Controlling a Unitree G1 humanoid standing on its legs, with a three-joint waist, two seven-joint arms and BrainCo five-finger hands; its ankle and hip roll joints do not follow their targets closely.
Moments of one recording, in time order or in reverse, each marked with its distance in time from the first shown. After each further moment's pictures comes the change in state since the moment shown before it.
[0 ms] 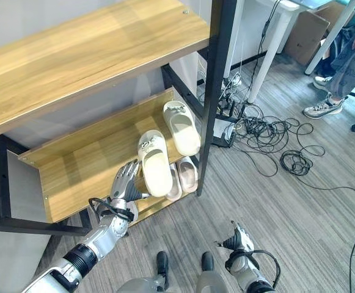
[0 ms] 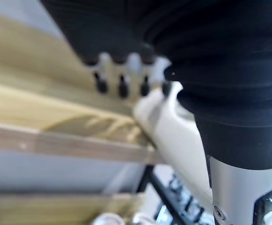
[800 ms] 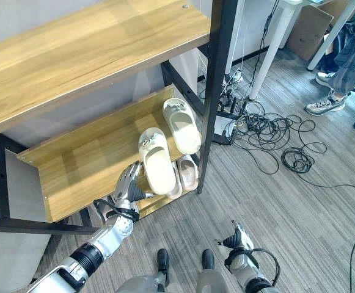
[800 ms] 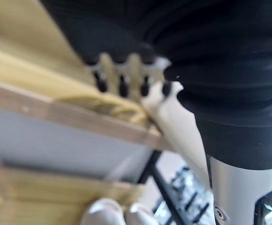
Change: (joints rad) left arm -0.022 -0.046 -0.003 0.044 -0.101 -0.006 0.014; right arm -0.026 0.006 0.019 0.040 0.049 -0.002 0.001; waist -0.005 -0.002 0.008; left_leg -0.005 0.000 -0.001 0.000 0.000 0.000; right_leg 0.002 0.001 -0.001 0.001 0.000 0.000
